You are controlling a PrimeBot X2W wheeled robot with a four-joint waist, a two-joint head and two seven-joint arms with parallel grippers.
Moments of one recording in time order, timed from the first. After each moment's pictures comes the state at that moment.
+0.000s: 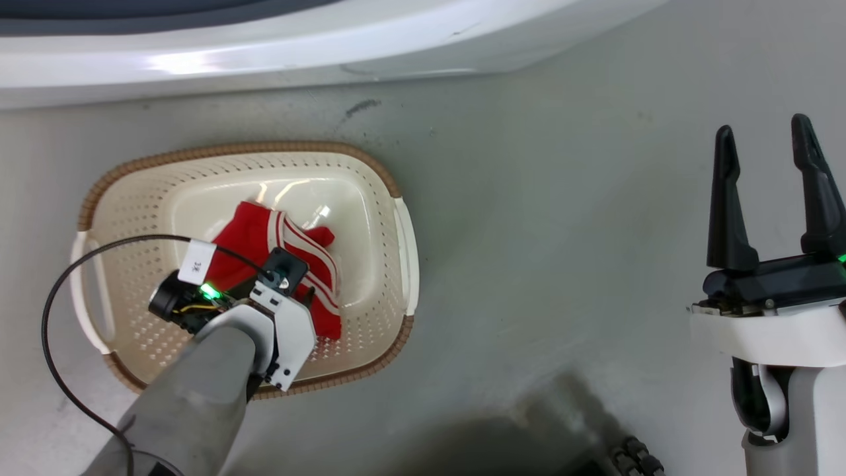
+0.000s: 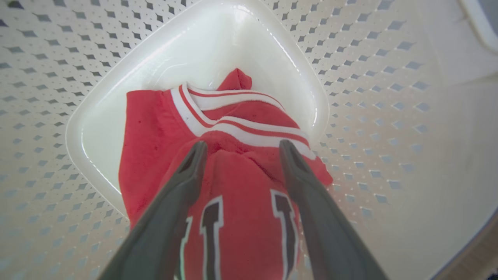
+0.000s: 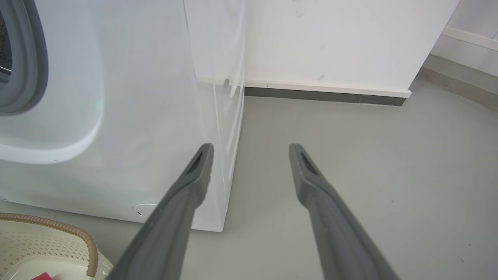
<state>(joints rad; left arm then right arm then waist) -0.84 0.23 -0.93 1.27 -0.45 -0.10 -0.17 -0.25 -0.05 -0.03 -0.17 0.06 0.13 -0.26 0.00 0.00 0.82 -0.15</state>
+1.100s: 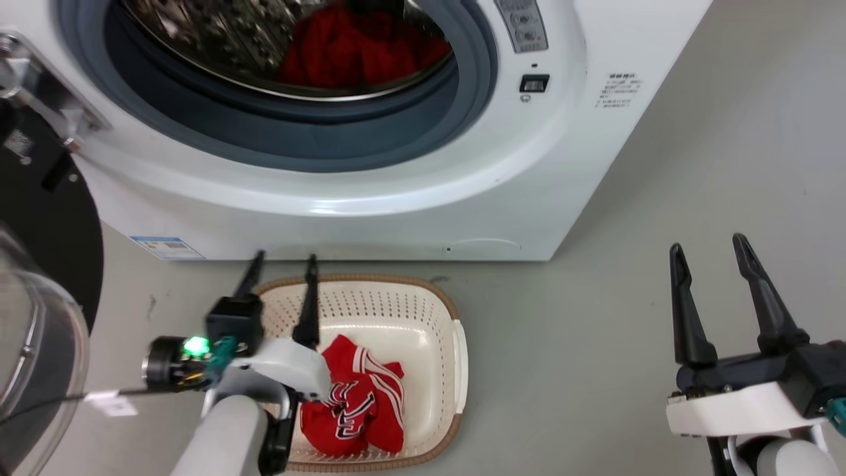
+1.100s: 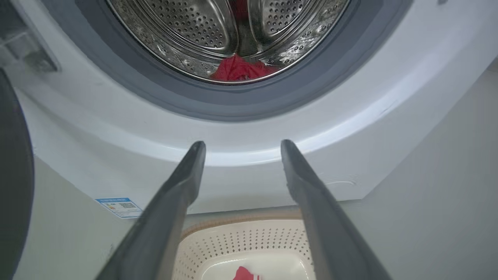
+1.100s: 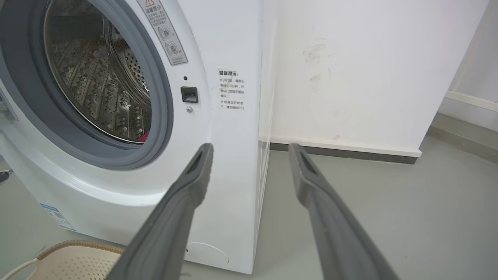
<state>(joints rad) -0.31 0.20 -0.31 0.39 -0.27 0.13 -0.26 -0.05 -0.05 -0.01 -0.09 0.02 0.13 -0.26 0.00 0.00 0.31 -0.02</state>
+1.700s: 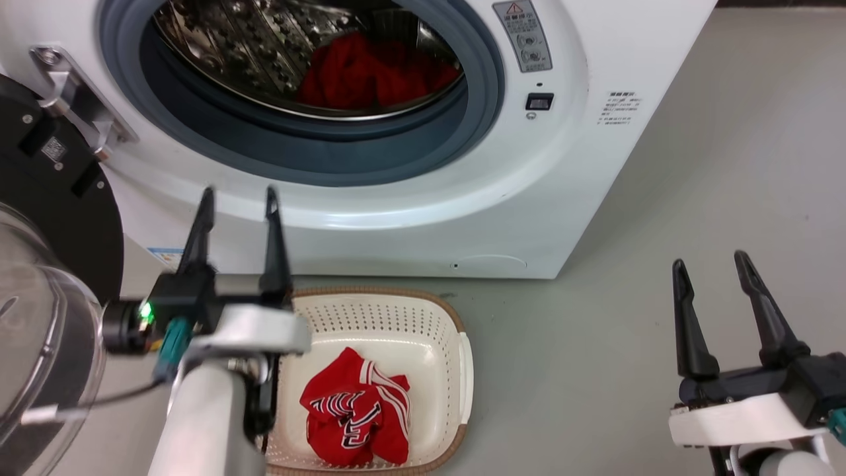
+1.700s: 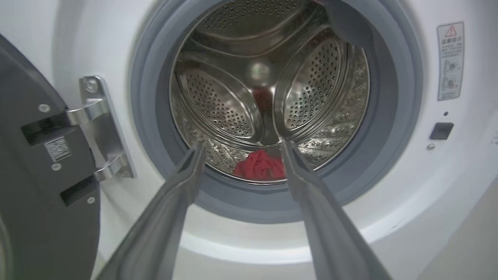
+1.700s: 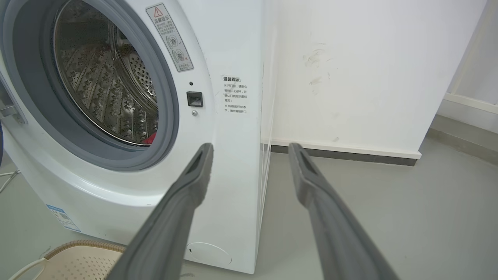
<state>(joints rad) -0.28 0.07 -0.05 0.13 -0.09 0.05 -0.26 -0.01 -0.05 -0.02 -0.08 0.02 0.13 -0.26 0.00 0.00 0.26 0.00</state>
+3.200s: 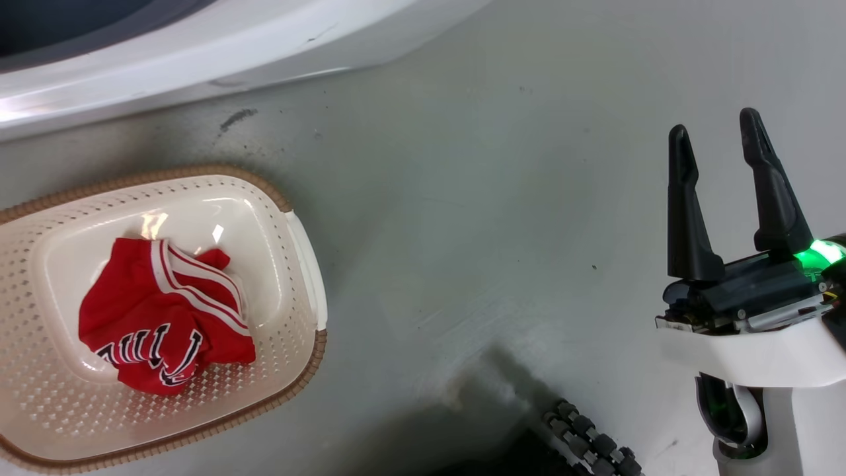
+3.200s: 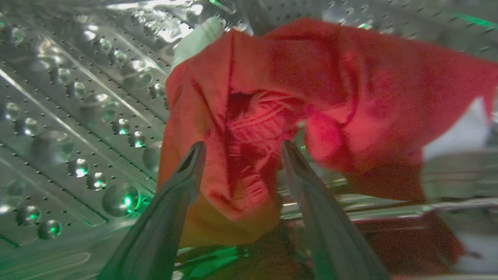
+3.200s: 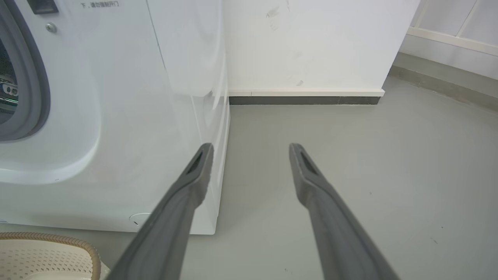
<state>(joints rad) -1.73 0.46 -0.23 1.26 -0.02 -0.13 0.46 -0.25 -0.05 0.09 -0.23 0.19 0.13 -0.26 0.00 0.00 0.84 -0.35</state>
